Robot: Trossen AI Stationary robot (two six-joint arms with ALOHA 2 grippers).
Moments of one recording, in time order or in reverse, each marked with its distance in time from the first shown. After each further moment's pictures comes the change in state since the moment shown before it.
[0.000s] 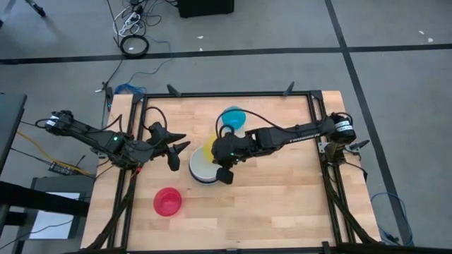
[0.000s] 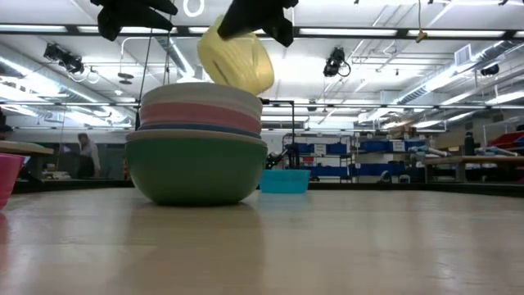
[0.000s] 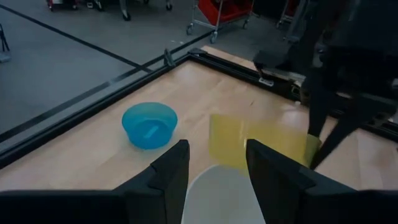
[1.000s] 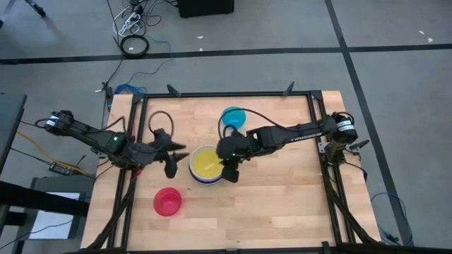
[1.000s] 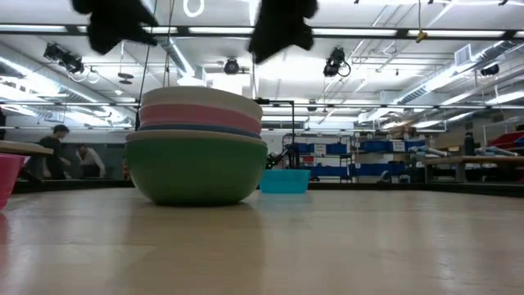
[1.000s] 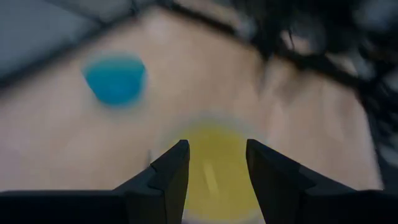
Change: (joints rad) left arm -0.002 0.000 0.000 -0.147 0.235 -0.112; right arm -0.002 -0.017 -0.002 -0.168 0.046 0.006
